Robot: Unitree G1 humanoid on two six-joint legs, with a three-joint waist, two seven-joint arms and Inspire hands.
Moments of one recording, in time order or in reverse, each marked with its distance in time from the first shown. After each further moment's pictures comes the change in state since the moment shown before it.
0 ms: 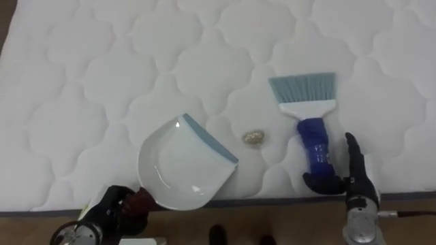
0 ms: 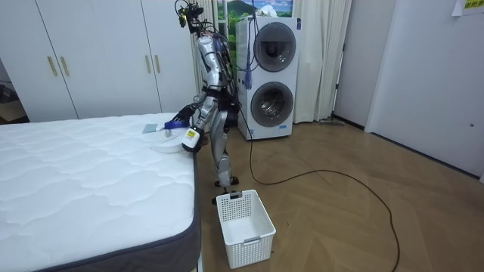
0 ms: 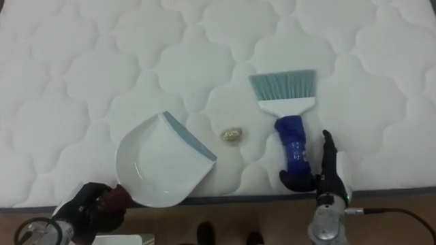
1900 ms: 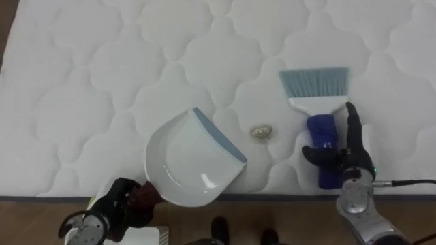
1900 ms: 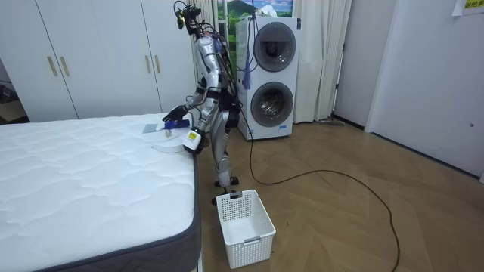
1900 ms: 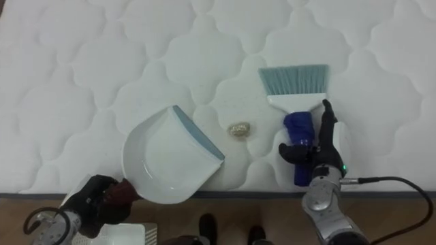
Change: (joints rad) left arm -0.071 -0.026 -0.039 0.050 -0.011 -0.001 0.000; right arm -0.153 0.007 0.001 0.080 -0.081 0.009 -0.045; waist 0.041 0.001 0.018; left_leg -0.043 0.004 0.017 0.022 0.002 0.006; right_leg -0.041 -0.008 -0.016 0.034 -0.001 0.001
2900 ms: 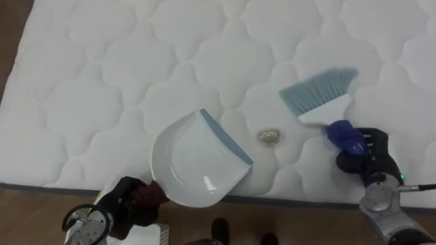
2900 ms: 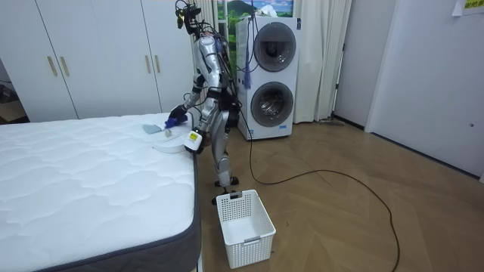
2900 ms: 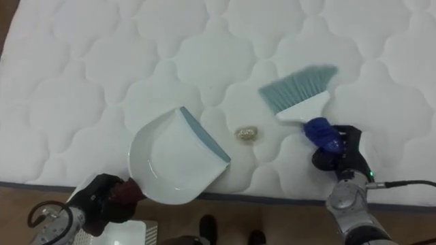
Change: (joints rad) left arm -0.042 0.004 -0.019 0.011 -0.027 0.022 -0.079; right arm -0.069 -0.064 -0.041 0.175 0.021 0.086 0.057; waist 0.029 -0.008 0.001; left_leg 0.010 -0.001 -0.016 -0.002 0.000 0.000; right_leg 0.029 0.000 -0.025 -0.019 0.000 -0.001
